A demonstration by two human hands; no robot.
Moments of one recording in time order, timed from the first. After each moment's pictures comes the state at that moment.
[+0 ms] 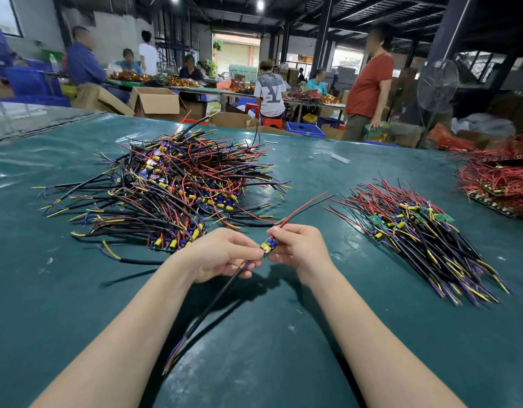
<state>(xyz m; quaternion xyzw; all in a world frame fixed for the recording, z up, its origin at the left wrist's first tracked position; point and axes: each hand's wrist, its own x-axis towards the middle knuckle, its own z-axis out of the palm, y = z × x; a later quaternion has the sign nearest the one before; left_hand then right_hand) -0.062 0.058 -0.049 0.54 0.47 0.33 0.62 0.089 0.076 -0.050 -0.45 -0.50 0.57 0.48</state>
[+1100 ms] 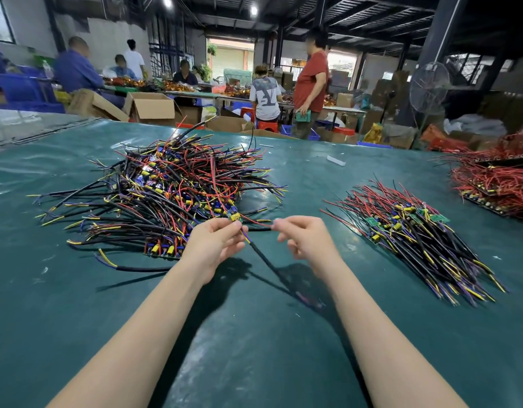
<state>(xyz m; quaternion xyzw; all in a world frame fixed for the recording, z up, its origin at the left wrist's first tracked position) -0.055 0.069 -0.054 0.35 0.45 0.61 0.55 0.107 0.092 -0.043 -0.47 -0.59 0.46 0.46</state>
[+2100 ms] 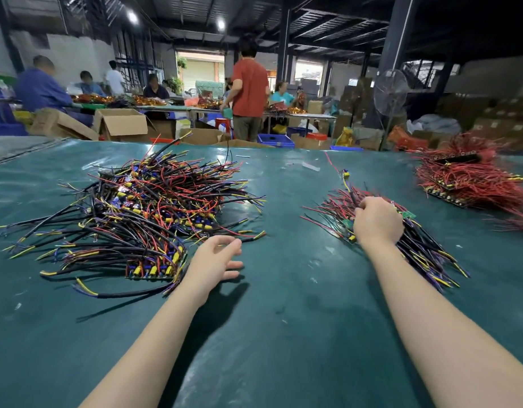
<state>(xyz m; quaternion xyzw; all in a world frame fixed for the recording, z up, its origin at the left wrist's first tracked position) -0.043 0.069 -0.067 0.47 0.52 0.51 0.49 0.213 0.123 -0.019 -0.79 -0.51 -0.09 0.33</state>
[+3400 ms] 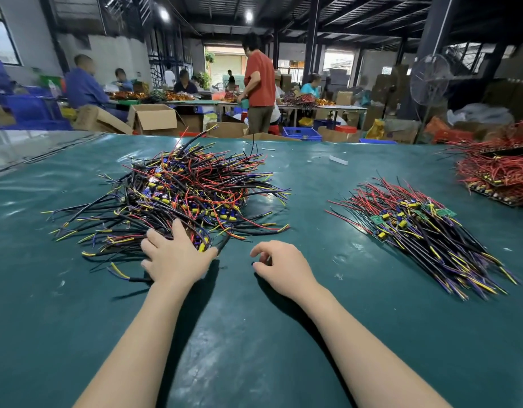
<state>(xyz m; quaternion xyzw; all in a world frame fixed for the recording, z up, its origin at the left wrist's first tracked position) -0.100 0.066 -0.063 0.47 0.85 0.23 0.08 0.072 0.082 -0.074 -0.53 -0.80 0.16 0.25</state>
